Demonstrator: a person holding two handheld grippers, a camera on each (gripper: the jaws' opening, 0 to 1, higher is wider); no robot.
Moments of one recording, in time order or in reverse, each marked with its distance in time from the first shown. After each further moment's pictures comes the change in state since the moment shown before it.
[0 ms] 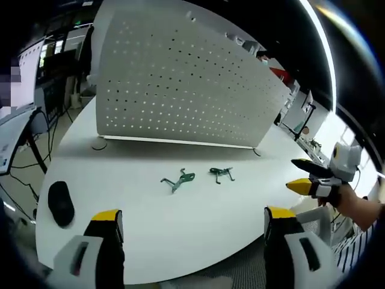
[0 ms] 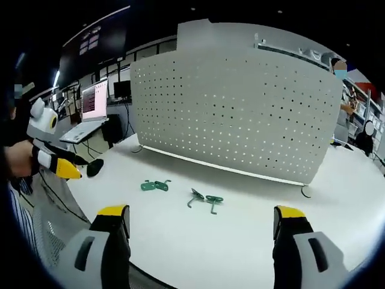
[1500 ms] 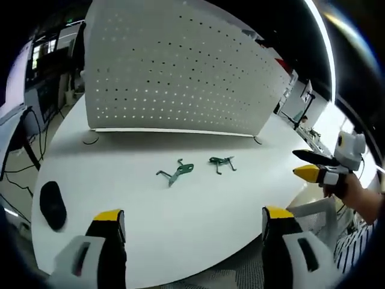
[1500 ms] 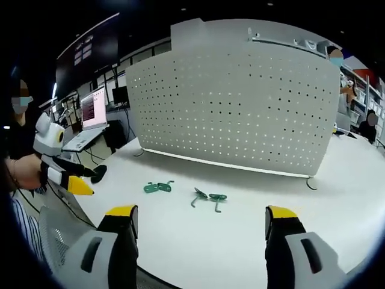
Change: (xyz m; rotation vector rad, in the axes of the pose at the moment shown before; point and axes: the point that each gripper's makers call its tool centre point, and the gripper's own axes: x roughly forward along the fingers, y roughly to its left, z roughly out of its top) left arm 0.033 0.005 -0.015 0.037 0.082 -0.015; right arm 0.006 -0.002 -0.005 0.061 0.013 0.031
